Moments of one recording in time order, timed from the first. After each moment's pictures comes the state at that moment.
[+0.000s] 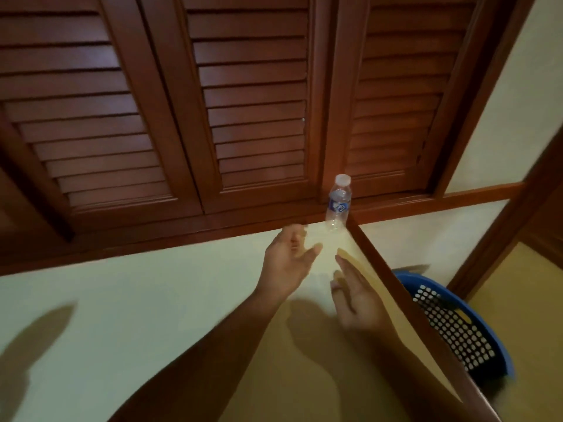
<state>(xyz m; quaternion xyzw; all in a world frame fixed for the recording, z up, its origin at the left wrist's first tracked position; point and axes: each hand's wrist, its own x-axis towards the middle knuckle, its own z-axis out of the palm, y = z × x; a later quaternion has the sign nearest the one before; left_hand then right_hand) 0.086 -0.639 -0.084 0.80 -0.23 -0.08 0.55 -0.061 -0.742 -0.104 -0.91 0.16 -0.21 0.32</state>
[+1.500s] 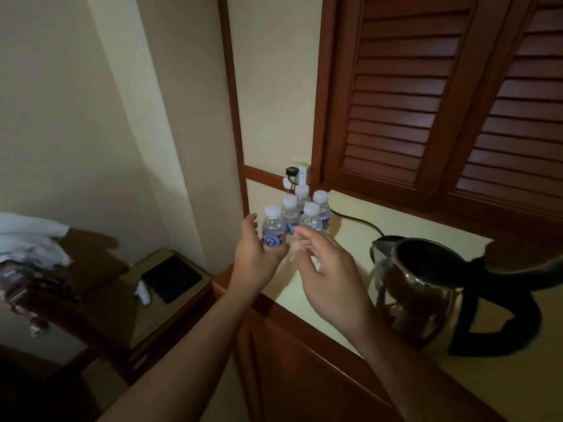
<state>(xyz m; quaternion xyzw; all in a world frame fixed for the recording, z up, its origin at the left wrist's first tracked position) -0.045 0.172 -0.064 0.82 0.17 0.24 0.49 -0.062 0.001 -0.016 -0.80 -0.31 -0.07 0.52</state>
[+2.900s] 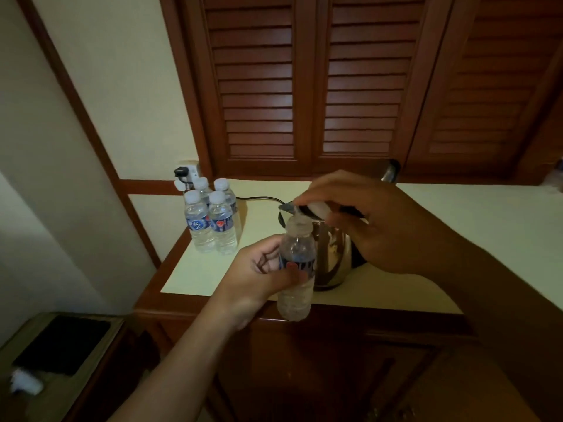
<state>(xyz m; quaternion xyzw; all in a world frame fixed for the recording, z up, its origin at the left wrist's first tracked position) -0.114 0.098 -0.030 0.65 -0.22 -0.09 0.73 -0.134 -0.119 0.077 -0.88 -0.33 -0.15 0.29</state>
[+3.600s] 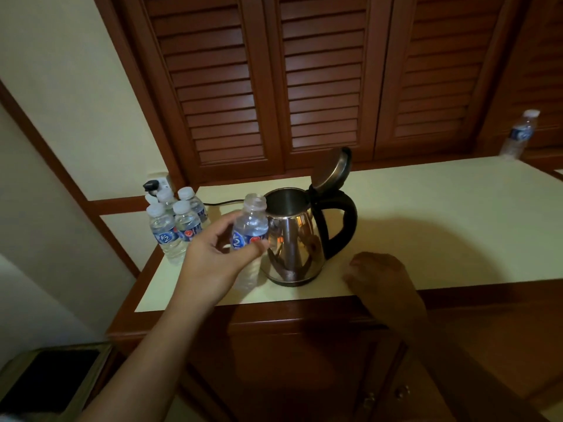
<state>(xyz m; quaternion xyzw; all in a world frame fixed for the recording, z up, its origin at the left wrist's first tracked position) -0.108 0.086 -0.002 0.78 -0.17 0.07 0.60 -0.137 -0.209 -0.130 -0.97 0.02 -0.17 0.15</state>
